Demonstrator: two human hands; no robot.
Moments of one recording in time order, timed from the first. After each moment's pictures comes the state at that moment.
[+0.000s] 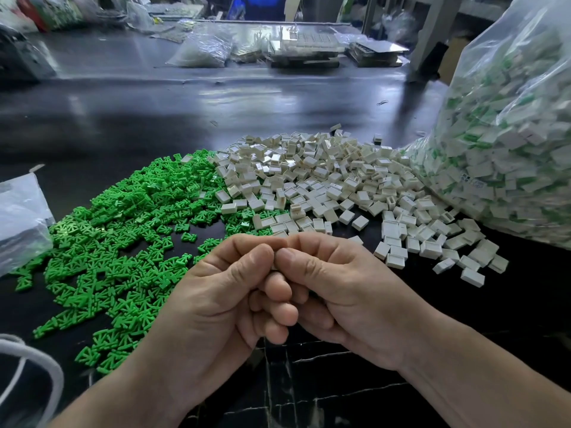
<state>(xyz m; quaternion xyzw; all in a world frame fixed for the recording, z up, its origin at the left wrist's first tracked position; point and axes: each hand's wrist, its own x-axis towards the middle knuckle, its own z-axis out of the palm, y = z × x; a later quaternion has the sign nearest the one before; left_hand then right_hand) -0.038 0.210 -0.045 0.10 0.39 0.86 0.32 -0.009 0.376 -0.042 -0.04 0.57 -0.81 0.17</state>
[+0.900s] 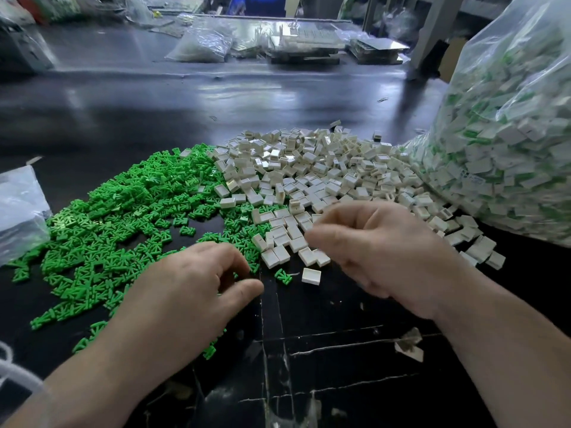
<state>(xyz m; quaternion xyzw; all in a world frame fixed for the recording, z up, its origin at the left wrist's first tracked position) -0.052 0.180 -0.049 0.24 0.94 0.23 -0.02 -0.019 0.418 -0.027 0.02 0.79 -0.60 0.06</state>
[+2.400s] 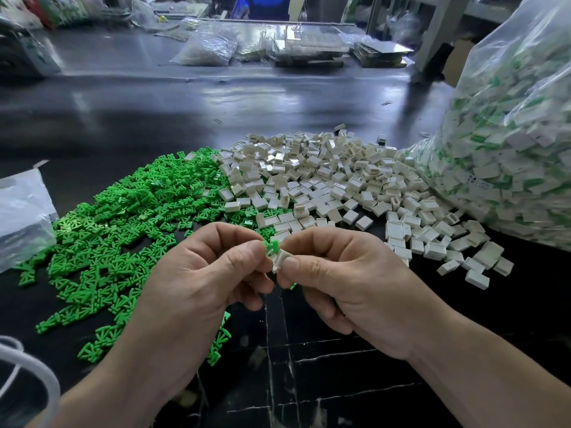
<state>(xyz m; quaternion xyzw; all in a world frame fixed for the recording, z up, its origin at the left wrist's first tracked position) -0.047 0.197 -0.045 0.13 0.63 0.75 0.13 -0.012 0.386 -0.042 -0.04 0.65 -0.75 0.12</state>
